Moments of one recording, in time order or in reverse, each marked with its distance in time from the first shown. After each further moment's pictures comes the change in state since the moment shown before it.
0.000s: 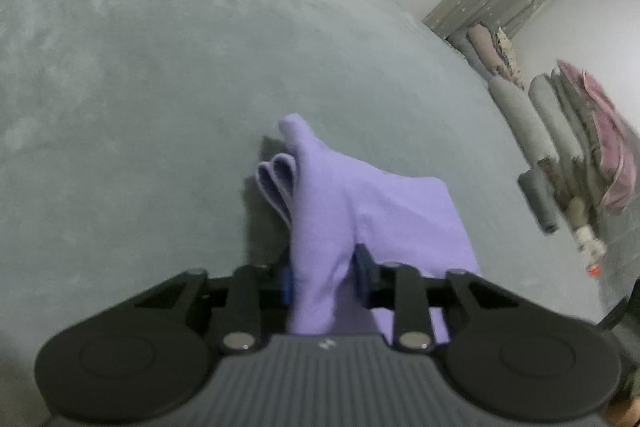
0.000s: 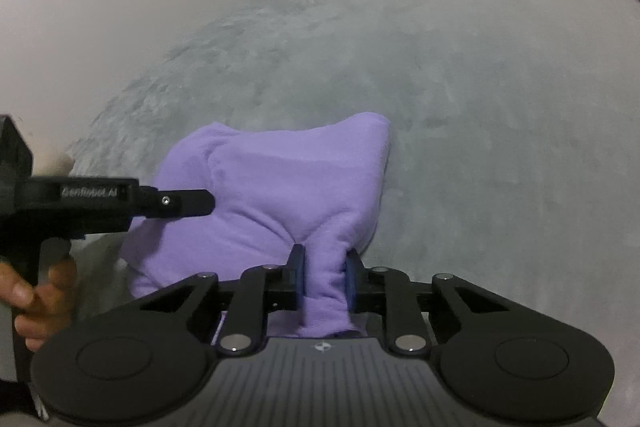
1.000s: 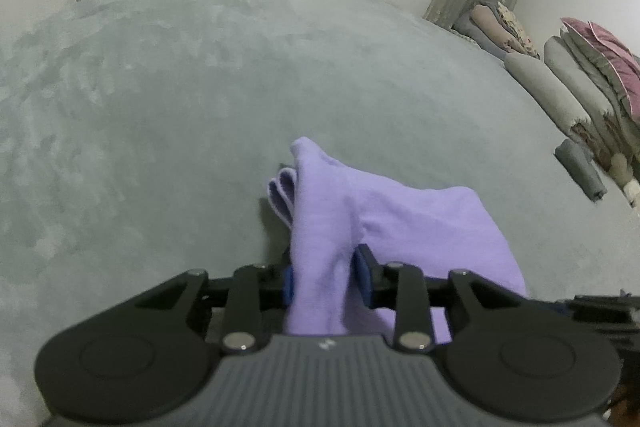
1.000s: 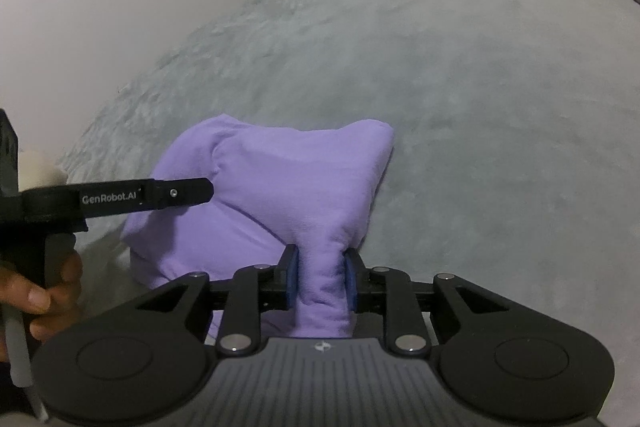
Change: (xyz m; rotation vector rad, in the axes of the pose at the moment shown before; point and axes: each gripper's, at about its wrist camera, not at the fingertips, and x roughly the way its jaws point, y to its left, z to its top) left arm -0.009 -0.024 0.006 0.244 -0.077 0.185; right arm 0.004 0.010 -0.001 0.048 -0.014 -0.027
